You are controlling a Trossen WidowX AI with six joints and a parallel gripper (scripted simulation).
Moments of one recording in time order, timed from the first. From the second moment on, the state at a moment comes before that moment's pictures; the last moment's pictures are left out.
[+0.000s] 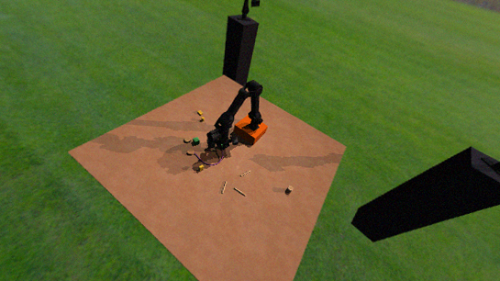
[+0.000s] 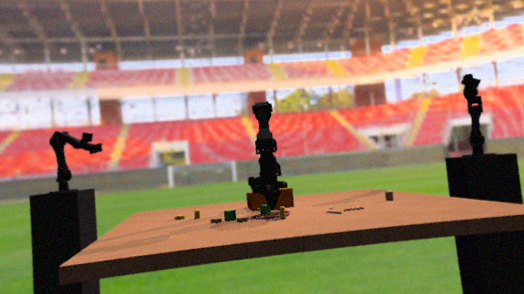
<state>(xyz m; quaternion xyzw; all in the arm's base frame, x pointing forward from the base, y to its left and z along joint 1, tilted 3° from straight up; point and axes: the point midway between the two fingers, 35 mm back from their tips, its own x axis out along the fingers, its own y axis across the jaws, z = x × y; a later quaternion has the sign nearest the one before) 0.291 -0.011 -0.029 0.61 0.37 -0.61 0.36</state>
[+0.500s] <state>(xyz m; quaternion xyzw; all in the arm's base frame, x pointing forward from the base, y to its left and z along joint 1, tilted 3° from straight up) 0.288 -0.012 0.003 0.60 0.37 -0.62 0.35</state>
